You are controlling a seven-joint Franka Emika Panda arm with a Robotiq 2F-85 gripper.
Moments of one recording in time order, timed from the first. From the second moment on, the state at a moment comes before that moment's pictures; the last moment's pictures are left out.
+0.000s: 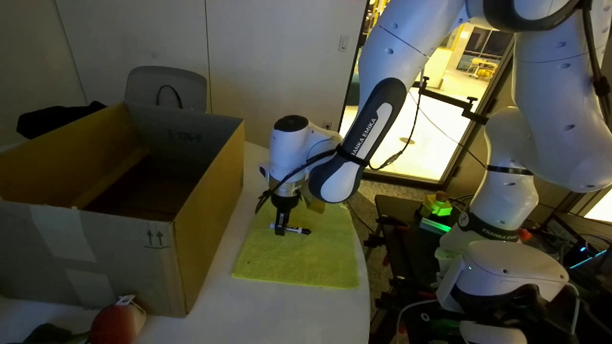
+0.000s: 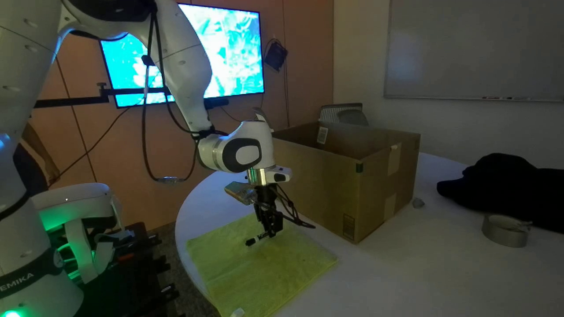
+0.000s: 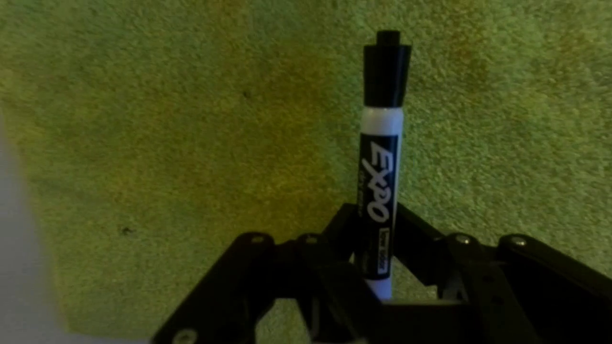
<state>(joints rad) 0.22 0.53 -0.18 -2.28 -0.18 2.79 0.18</state>
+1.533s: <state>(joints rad) 0.27 0.52 -0.22 -2.29 -0.22 2.81 0.26</state>
